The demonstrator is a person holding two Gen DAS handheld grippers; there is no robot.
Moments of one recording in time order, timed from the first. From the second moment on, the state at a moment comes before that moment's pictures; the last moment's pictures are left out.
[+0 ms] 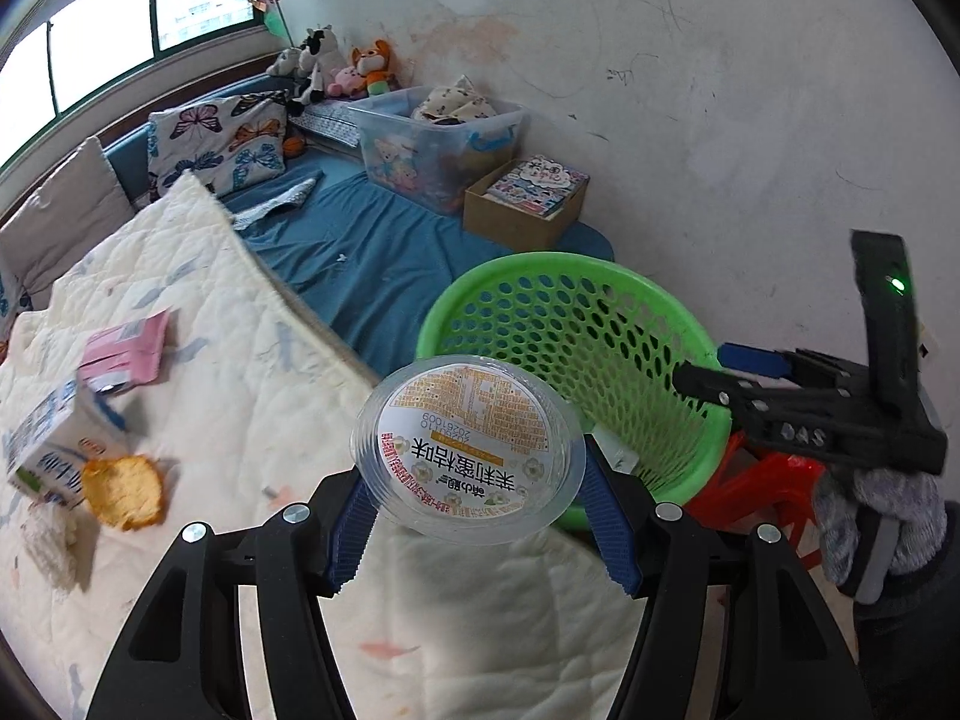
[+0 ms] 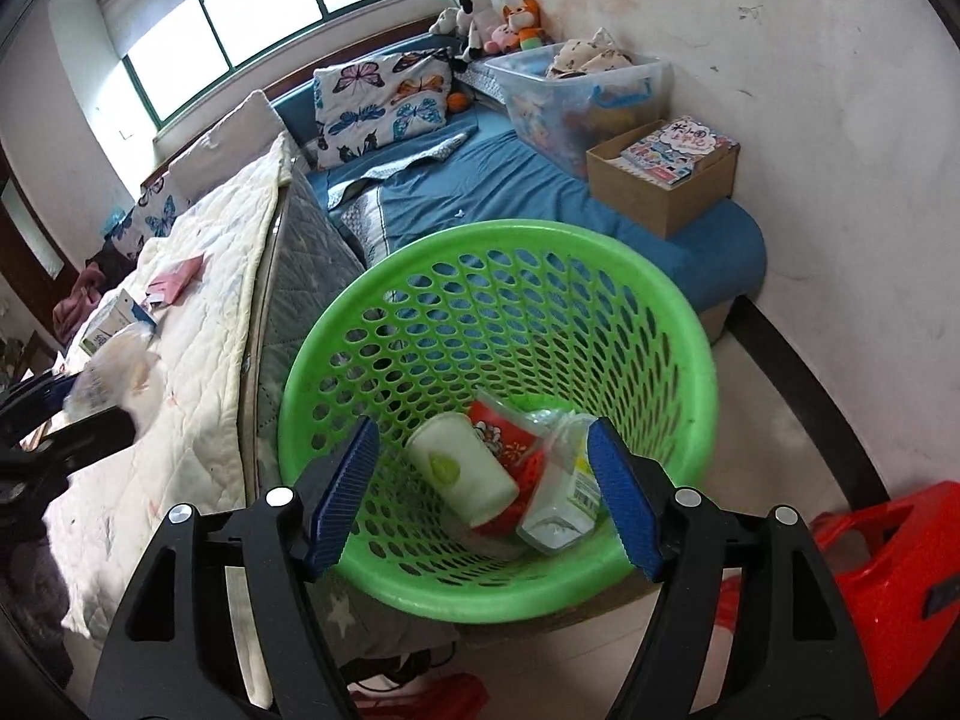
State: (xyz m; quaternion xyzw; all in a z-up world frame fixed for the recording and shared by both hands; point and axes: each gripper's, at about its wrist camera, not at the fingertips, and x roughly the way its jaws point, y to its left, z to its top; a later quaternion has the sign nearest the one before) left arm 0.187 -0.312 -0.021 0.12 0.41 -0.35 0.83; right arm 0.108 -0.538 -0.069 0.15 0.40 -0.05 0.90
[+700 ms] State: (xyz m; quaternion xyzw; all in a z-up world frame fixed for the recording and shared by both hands) left arm 0.187 -0.378 -0.049 0.13 0.45 -0.37 0.80; right arm 0.065 -0.571 -0.058 0.18 0.37 -0.08 0.91
